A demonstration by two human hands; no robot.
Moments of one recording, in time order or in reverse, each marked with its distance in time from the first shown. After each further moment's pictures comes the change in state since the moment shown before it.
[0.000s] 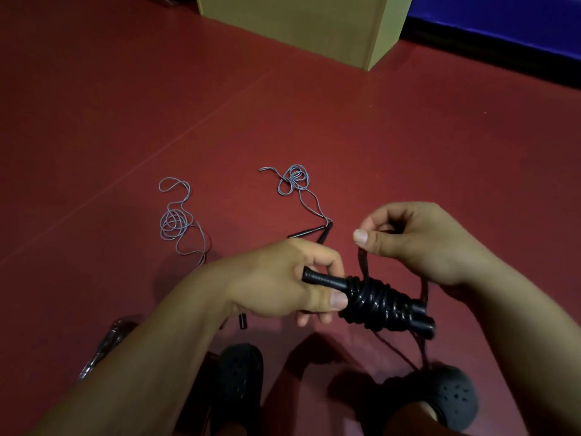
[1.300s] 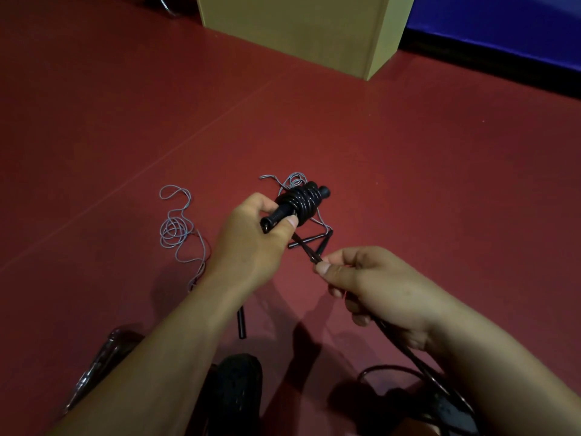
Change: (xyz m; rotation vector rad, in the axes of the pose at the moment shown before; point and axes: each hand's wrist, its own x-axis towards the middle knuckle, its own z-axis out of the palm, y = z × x) left_hand 0.024 -0.019 -0.015 0.023 0.998 -0.023; right_hand -0.010 0.002 0.049 0.306 -0.209 0.234
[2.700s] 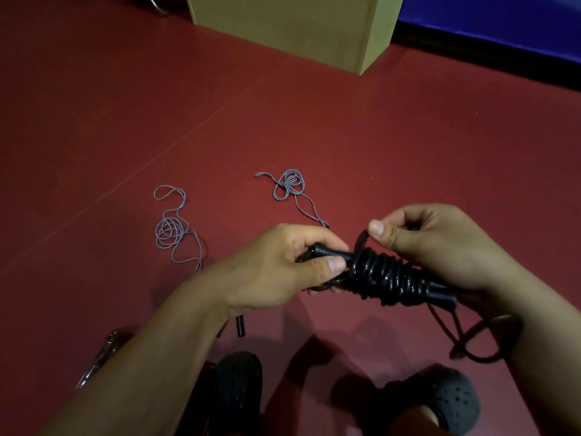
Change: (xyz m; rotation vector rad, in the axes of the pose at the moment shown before) left_hand -0.017 0.014 -0.001 -0.273 -0.810 0.201; right_hand -0.014 -0.018 -0.062 -0.197 0.301 -0.225
